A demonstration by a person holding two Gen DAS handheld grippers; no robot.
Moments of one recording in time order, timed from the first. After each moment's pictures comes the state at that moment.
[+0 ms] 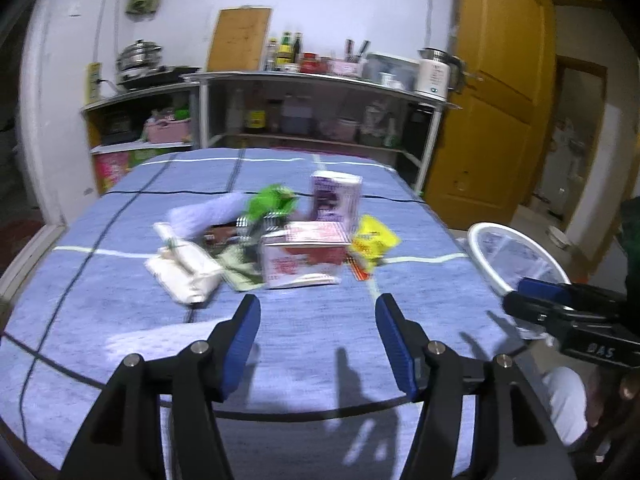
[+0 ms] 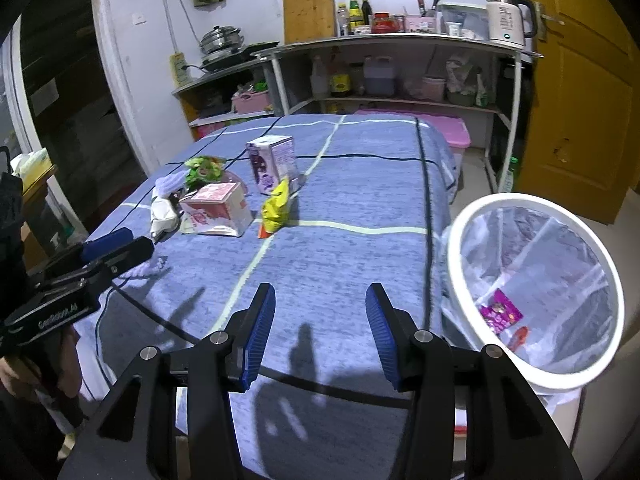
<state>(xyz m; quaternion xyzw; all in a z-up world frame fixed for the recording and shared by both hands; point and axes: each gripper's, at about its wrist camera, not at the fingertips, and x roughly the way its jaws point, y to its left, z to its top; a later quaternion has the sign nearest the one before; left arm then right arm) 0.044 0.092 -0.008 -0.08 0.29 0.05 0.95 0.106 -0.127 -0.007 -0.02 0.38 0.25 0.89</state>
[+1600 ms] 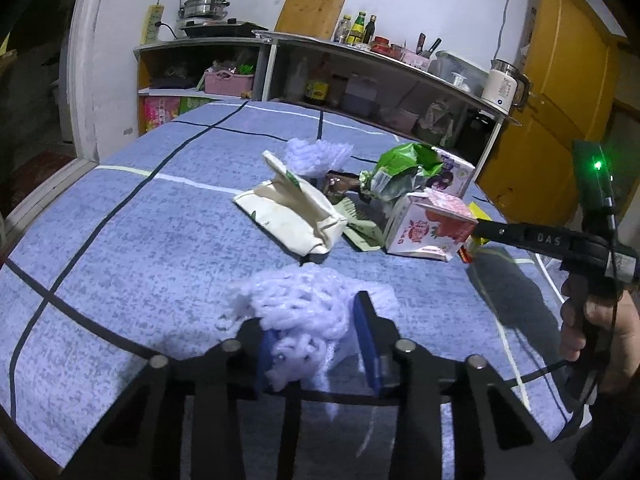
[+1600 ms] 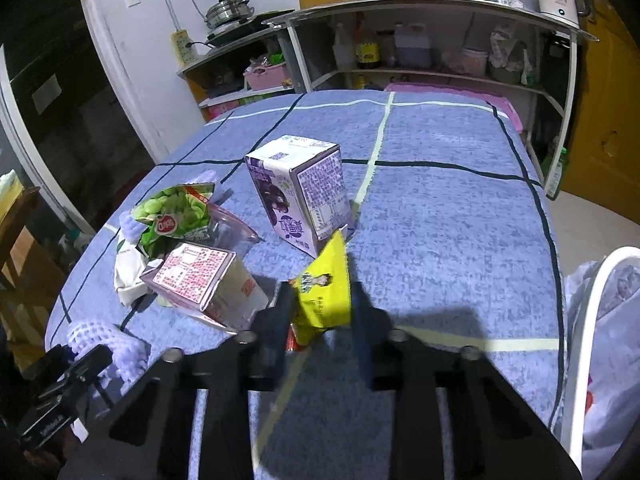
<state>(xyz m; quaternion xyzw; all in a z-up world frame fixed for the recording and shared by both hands) 0.032 0.168 -0.054 -0.16 0.33 0.10 0.93 0.222 -0.028 -0.040 -0.01 0.43 0.29 0.85</state>
